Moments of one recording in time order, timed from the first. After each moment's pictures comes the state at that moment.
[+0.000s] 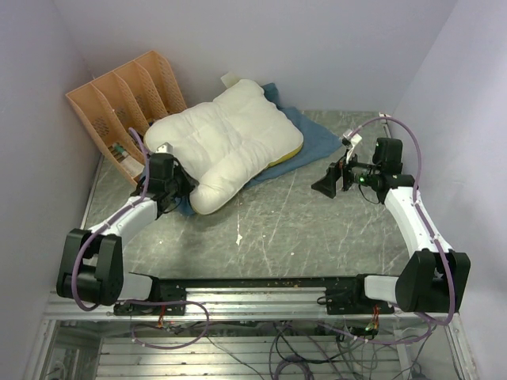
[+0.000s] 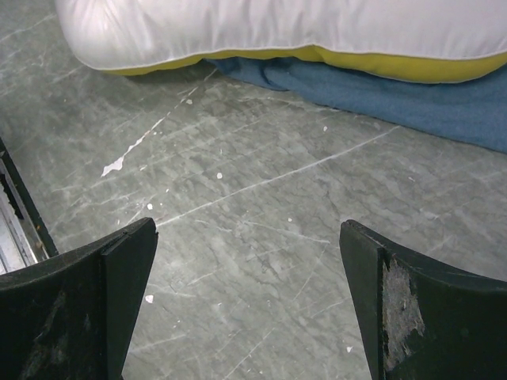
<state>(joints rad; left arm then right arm) -0.20 1.35 0.69 0.04 0.07 -0.68 -0.03 1.26 0.96 -0.40 -0.90 -0.34</state>
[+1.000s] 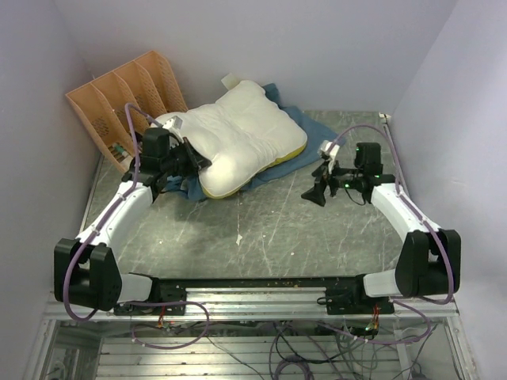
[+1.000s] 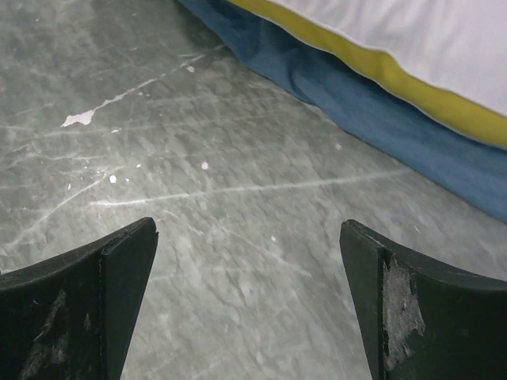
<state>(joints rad) -0.22 1.31 0.95 -0.16 0.35 -0.62 0.03 1.36 0.90 -0.32 -0.93 -0.60</state>
